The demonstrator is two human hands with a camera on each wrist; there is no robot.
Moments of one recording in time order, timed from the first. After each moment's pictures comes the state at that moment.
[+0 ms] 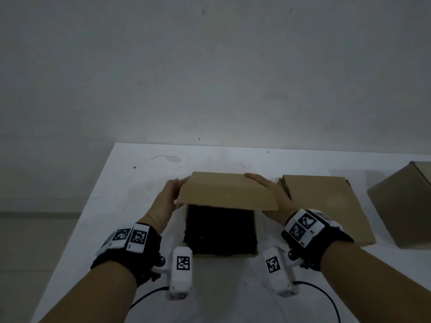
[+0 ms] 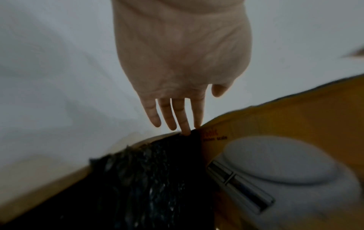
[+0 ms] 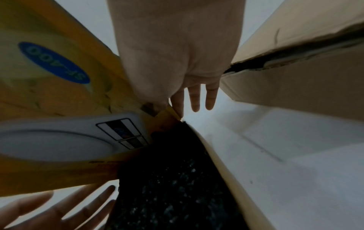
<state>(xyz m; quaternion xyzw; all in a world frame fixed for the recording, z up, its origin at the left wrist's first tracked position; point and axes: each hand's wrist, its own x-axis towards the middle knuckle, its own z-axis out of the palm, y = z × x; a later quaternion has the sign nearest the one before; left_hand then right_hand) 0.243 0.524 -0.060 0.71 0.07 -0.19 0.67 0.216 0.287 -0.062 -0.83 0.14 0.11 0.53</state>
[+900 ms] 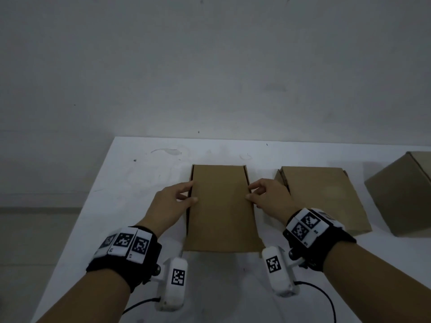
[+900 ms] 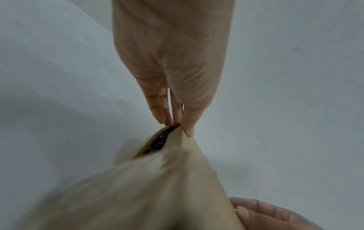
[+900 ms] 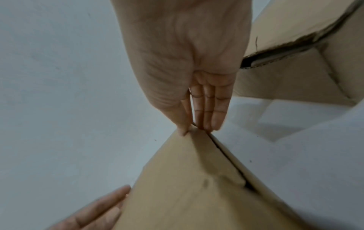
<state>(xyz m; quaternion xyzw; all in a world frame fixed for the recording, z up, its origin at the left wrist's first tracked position) 0.229 0.536 -0.076 0.87 -0.05 -0.15 0.47 0.197 0.283 -0.068 -0.89 0.19 0.10 0.40</state>
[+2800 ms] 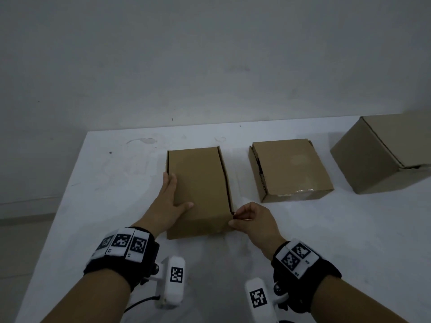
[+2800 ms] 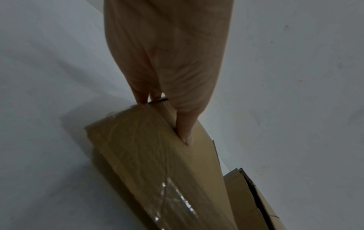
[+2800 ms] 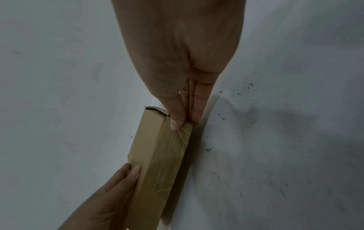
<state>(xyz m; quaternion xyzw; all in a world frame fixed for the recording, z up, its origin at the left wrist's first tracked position) 0.184 0.507 -0.090 0.90 -0.10 -0.26 0.34 0.075 0.304 -0.102 -0.74 0.29 0.04 0.61</state>
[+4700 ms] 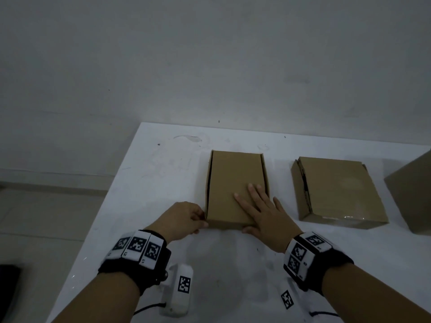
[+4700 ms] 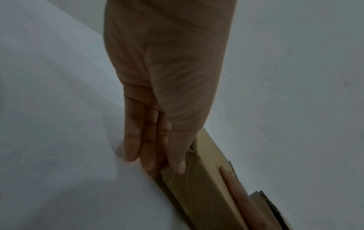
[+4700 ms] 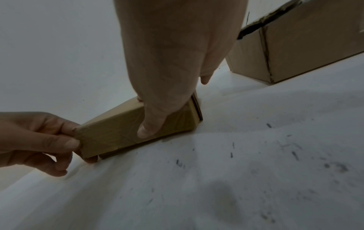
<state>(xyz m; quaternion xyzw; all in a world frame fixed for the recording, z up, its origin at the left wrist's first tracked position) 0.171 0.569 -0.091 0.87 -0.05 -0.32 0.38 0.130 0.321 -0.107 -0.97 -0.15 0.17 0.02</state>
